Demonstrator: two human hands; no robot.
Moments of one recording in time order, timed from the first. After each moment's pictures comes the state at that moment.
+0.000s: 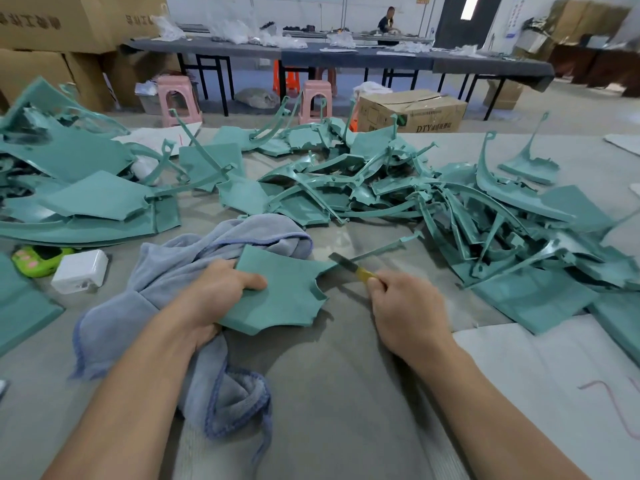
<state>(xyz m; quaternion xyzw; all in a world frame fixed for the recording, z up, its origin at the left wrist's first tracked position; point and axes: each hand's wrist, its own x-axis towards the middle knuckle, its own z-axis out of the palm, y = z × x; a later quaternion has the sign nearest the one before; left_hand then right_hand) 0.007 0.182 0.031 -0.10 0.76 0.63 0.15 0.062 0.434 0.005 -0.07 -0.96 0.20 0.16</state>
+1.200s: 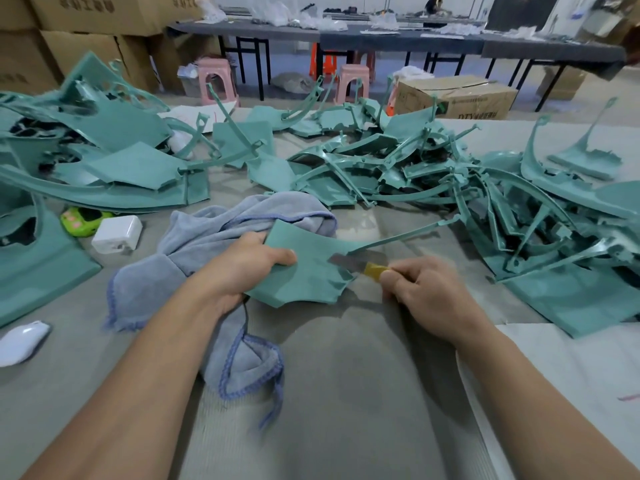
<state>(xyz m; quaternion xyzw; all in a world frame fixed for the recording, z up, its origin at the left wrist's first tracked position) 0.008 0.187 0.024 -0.08 0.76 0.63 0.14 0.051 0.455 0.009 0.08 -0.94 0.34 0.03</state>
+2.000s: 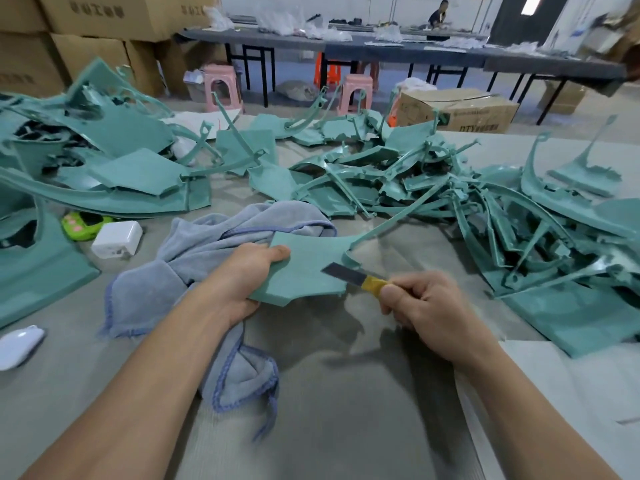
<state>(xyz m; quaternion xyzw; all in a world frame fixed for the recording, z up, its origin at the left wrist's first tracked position) 0.013 0.204 0.030 -0.16 0.64 0.74 0.11 0.063 0.458 0.013 0.12 -0.86 0.49 0.02</state>
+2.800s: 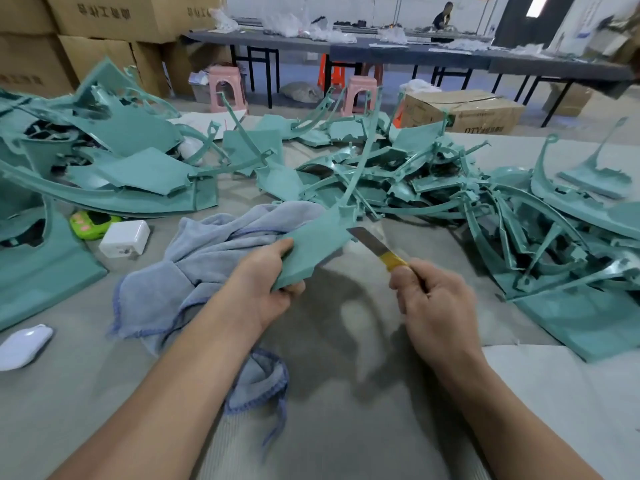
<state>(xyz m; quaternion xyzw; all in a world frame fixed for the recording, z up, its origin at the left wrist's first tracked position) 0.018 0.221 0.038 -0.21 0.50 0.83 0.12 0.071 0.423 0.015 -0.01 -0.86 0.47 0.18</state>
